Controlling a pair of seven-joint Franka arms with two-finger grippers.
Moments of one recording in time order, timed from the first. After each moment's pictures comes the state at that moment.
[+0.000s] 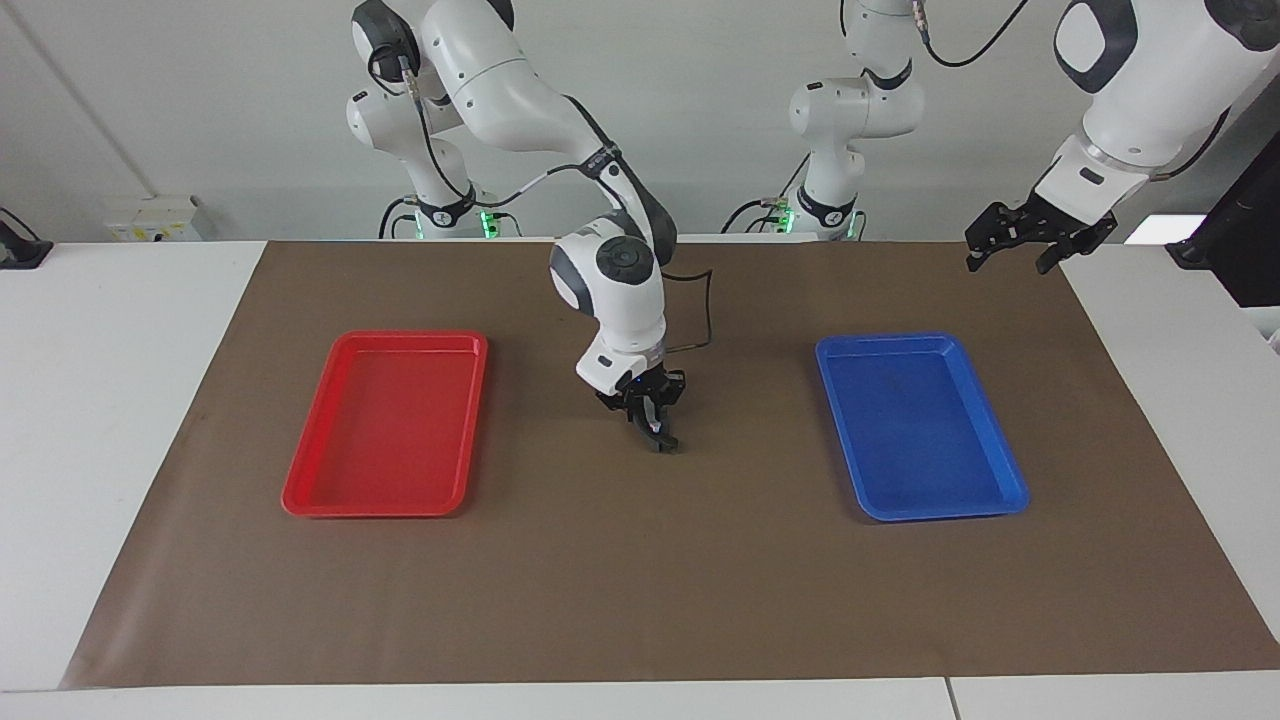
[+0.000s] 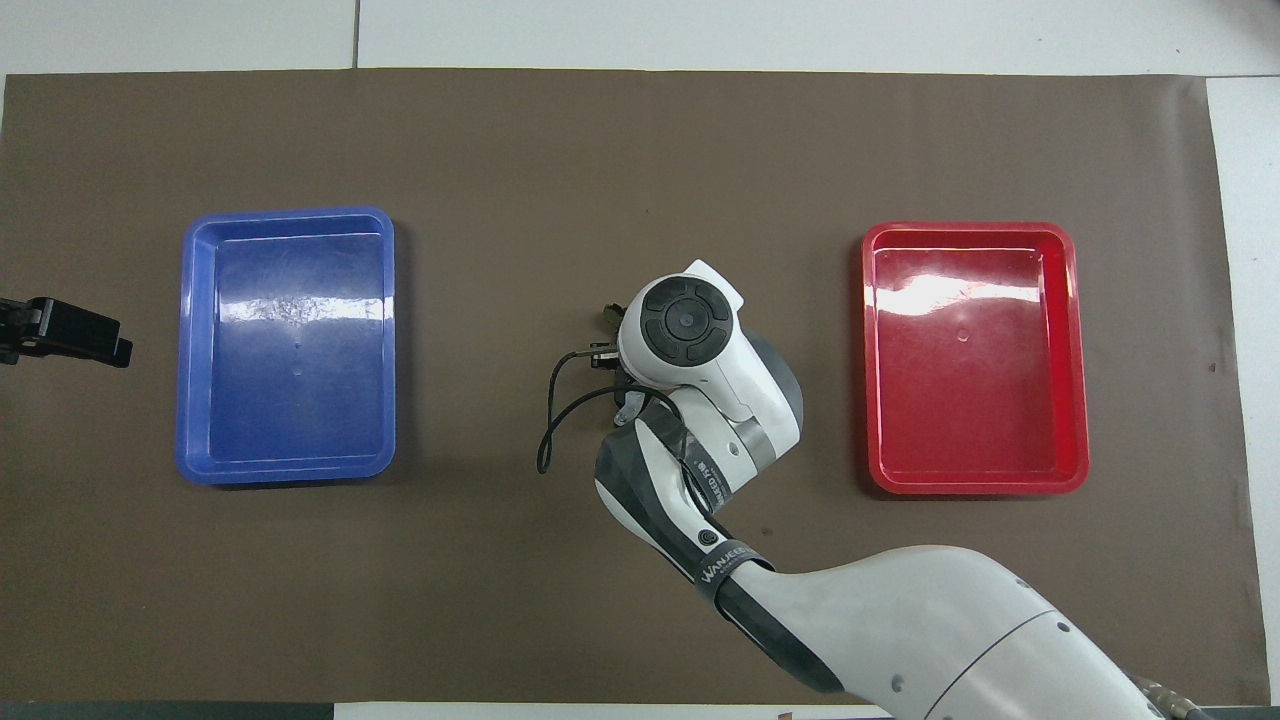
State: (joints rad) left arm -0.03 -0.05 0.03 -1.66 -0.01 1.50 0.11; right arm 0.54 0.47 0.08 -1.78 0.00 2.34 0.58
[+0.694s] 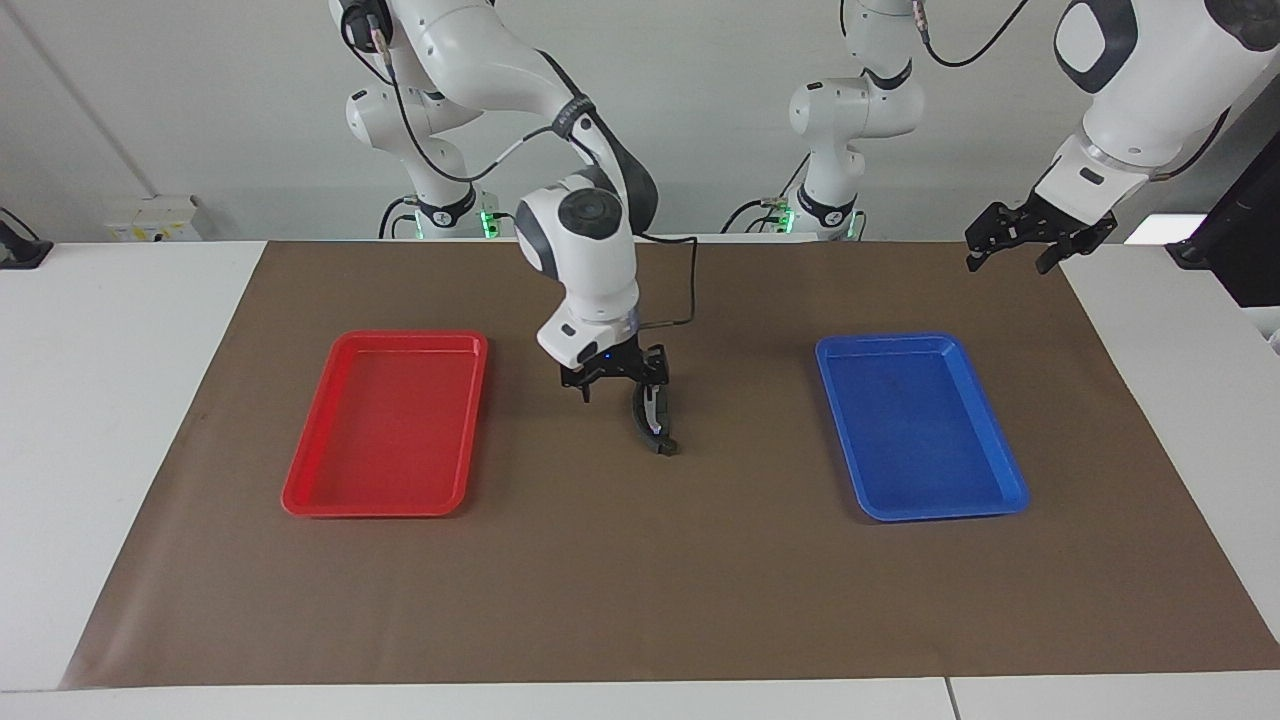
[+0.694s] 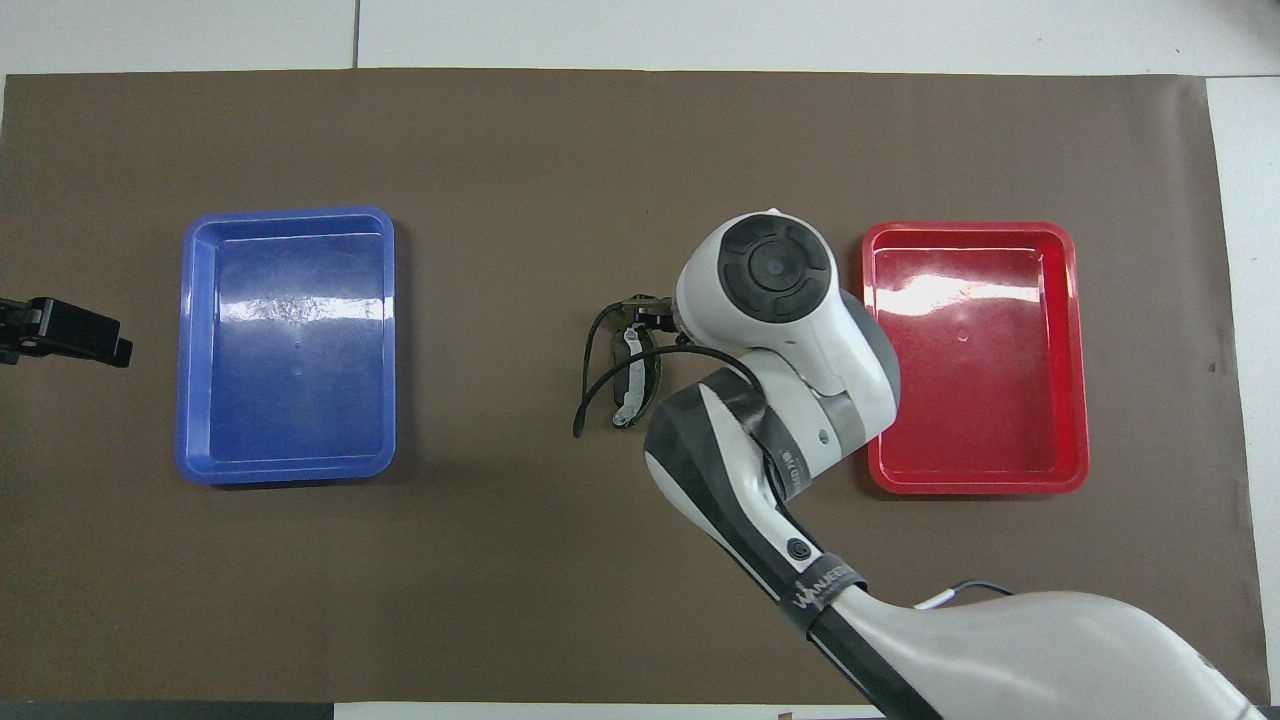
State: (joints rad) left arm -0.03 -0.05 0.03 -1.66 -0.01 1.50 0.11; right arm 0.44 0.28 0.05 -1.75 0.00 2.15 0.60
